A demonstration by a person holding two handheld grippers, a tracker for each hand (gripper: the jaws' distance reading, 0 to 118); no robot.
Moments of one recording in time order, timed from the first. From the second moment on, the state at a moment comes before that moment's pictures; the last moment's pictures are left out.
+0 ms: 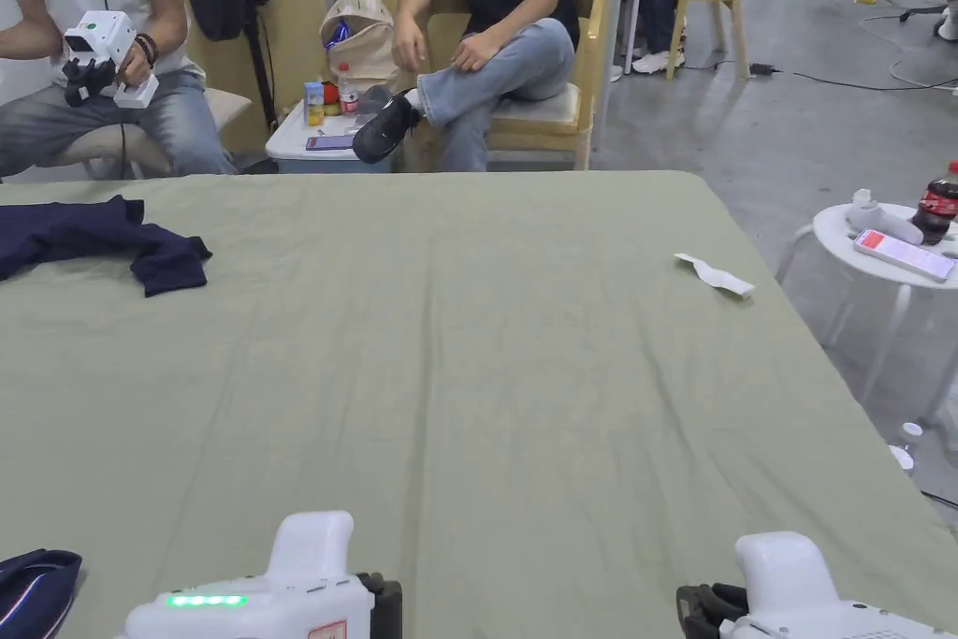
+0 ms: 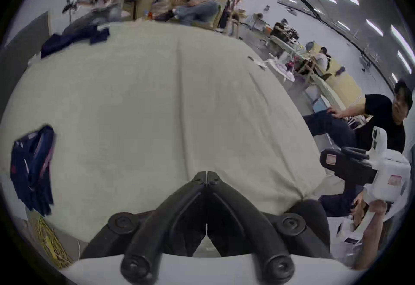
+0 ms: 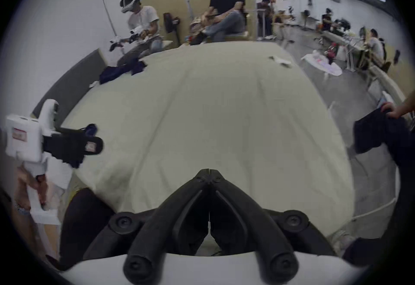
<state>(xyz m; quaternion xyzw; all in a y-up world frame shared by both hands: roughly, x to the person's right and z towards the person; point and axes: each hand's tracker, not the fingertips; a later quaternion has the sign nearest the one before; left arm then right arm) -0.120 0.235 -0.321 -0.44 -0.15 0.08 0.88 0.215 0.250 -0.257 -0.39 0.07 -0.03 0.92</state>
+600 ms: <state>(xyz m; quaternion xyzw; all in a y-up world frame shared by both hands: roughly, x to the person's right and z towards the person) -0.103 0.324 -0.248 0.03 0.01 -0.08 1.00 0.131 0.323 -0.237 0.07 -0.08 0.04 0.99</state>
